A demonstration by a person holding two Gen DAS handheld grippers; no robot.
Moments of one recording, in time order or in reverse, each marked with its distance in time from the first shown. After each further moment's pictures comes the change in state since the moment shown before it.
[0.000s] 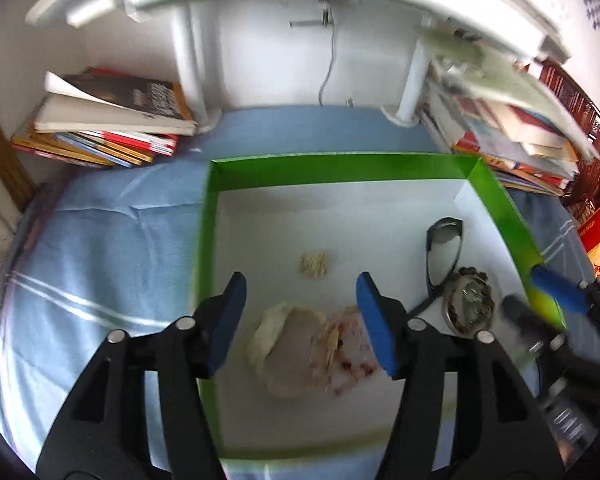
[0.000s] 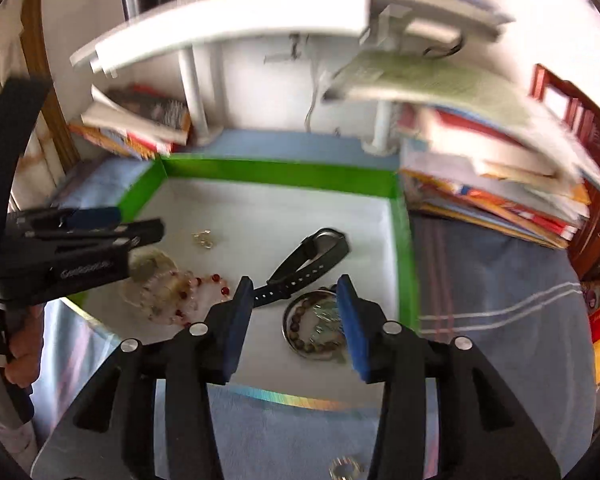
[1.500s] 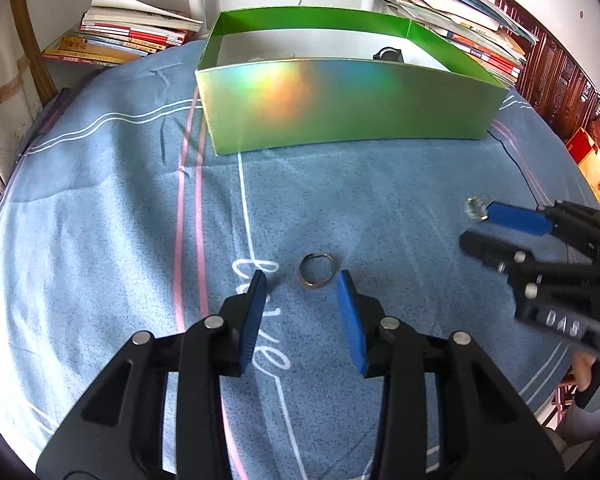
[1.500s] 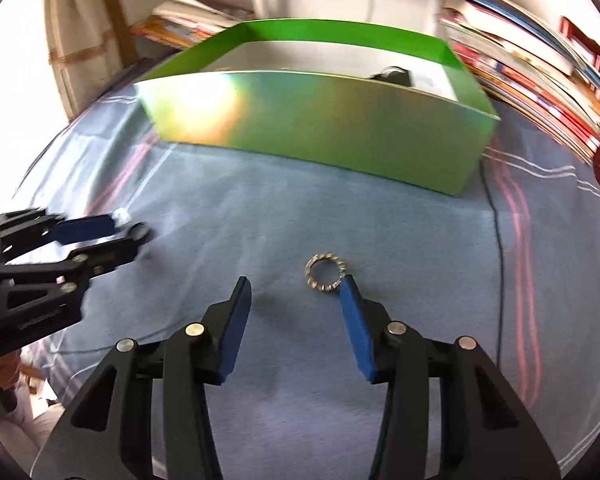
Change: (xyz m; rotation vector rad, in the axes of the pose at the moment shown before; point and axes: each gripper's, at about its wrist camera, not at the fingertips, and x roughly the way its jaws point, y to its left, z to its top) left arm -0.054 -0.006 -0.187 0.054 0.116 -0.050; right arm -0.015 0.048 -0.135 -0.124 0.216 0.139
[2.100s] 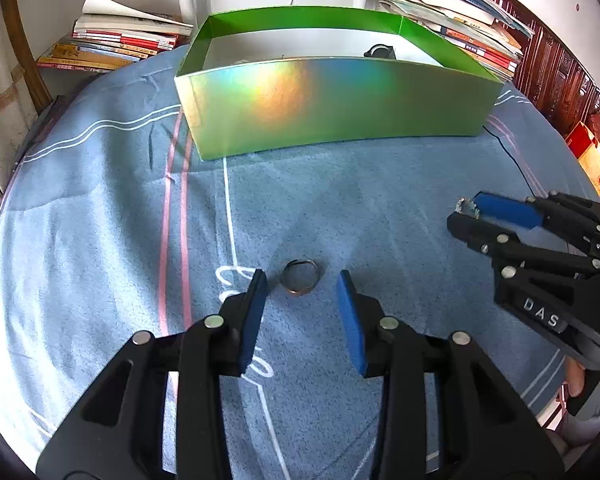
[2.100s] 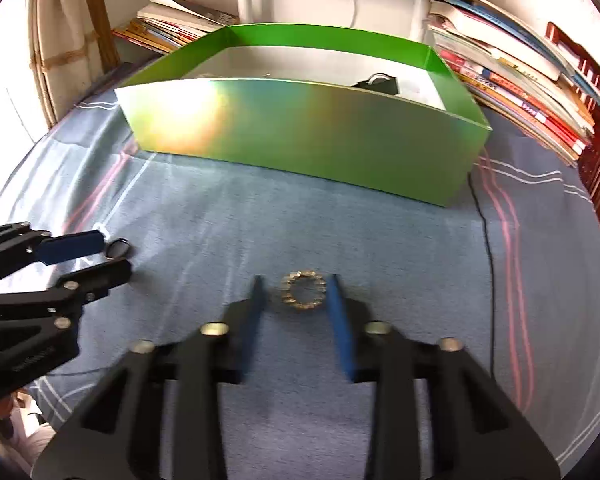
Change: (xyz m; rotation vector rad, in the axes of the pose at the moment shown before) left arm 0.006 -0.010 0.002 0.023 -0.002 0.018; right arm 0.009 0.001 0.008 0.033 -0.020 -0.095
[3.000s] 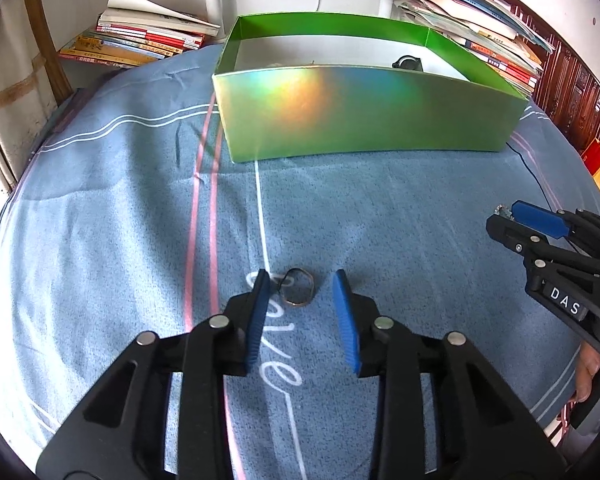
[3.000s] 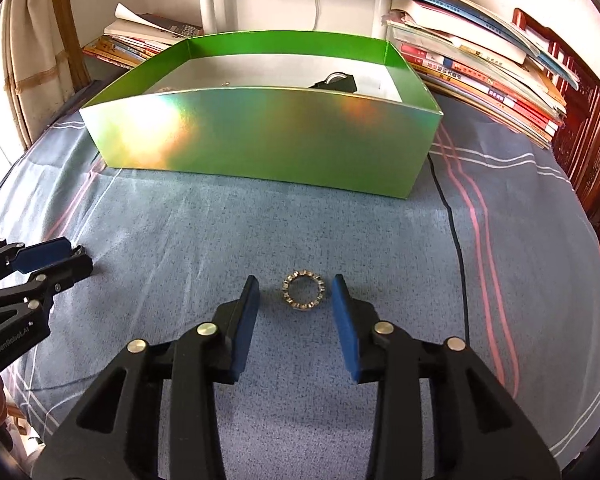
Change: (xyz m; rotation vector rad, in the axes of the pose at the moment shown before) left arm 0.000 0.013 -0.001 -0.054 -0.027 0.045; right arm -0.001 -0.016 -0.004 0.070 -0.027 -0.044
